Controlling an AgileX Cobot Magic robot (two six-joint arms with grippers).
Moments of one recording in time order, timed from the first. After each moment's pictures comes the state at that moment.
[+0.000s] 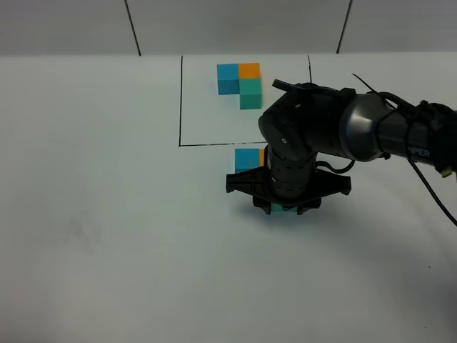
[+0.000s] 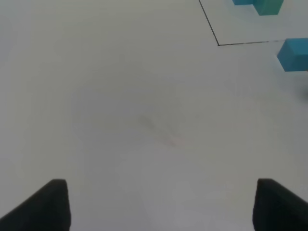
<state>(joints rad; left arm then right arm) -0.04 -0.01 -0.50 -0.14 1.06 0.04 0.65 2.02 -1.35 -0.16 0.87 0.87</state>
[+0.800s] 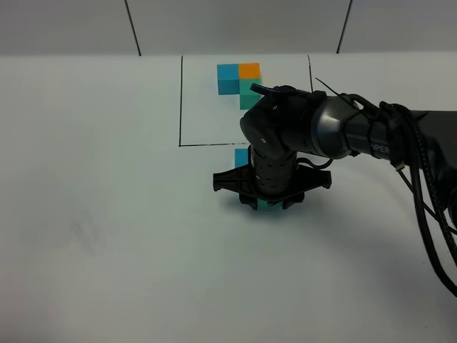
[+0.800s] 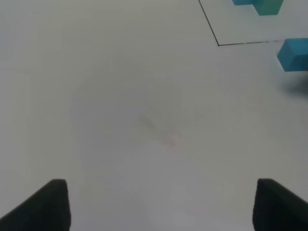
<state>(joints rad) -0.04 -0.01 -0.50 -0.14 1.06 0.04 0.65 2.14 -1.45 -0.17 0.85 0.84</state>
